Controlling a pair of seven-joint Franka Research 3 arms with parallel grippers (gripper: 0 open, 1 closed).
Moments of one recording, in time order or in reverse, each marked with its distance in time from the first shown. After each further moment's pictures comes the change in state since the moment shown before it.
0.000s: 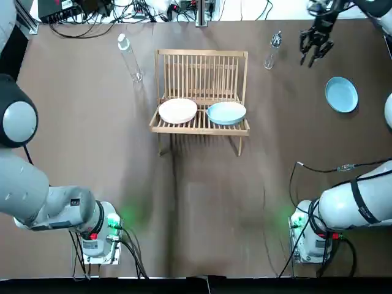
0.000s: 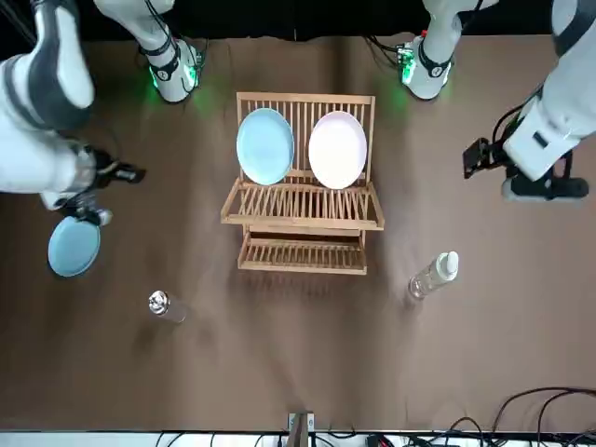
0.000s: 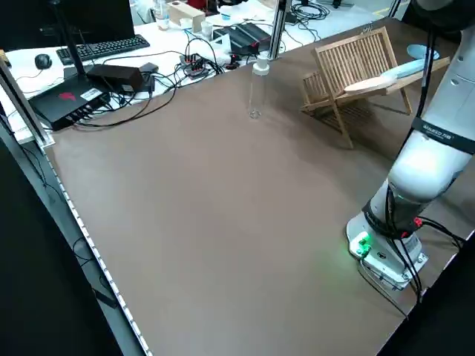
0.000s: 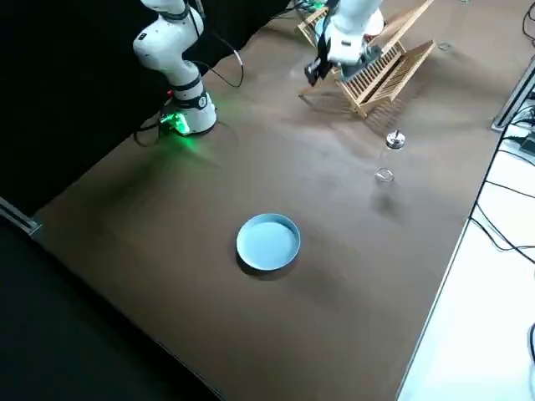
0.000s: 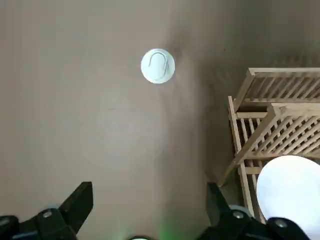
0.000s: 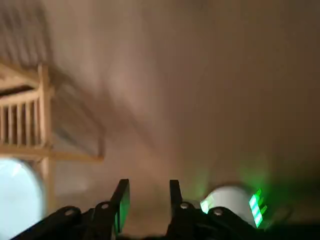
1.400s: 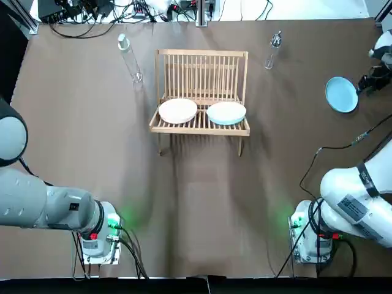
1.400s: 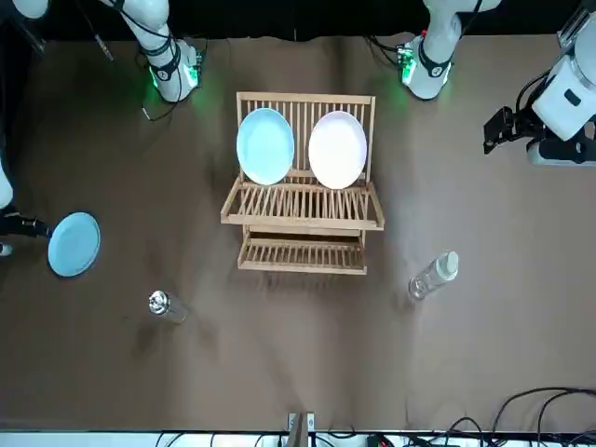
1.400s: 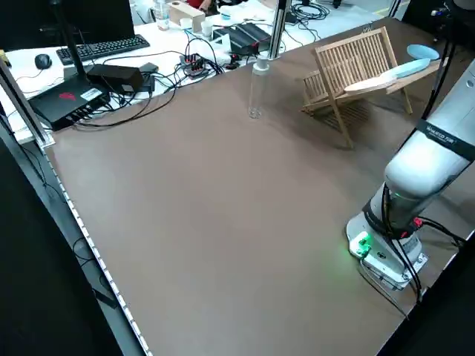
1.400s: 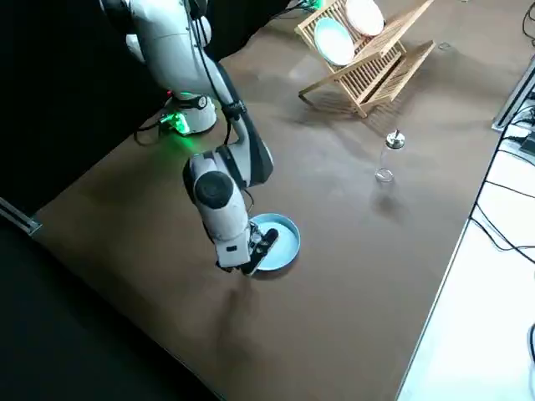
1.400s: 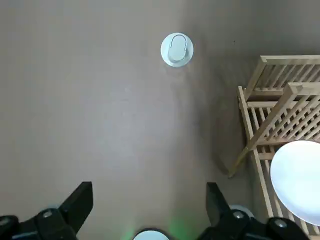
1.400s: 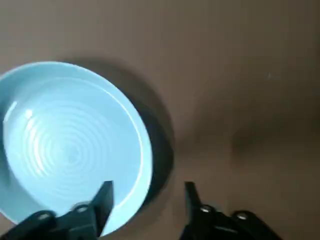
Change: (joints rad) left arm -0.076 -0.119 0.150 -0.120 -0.027 0.006 0.082; right arm -0.649 0.506 0.001 0.085 -0.141 0.713 -0.822
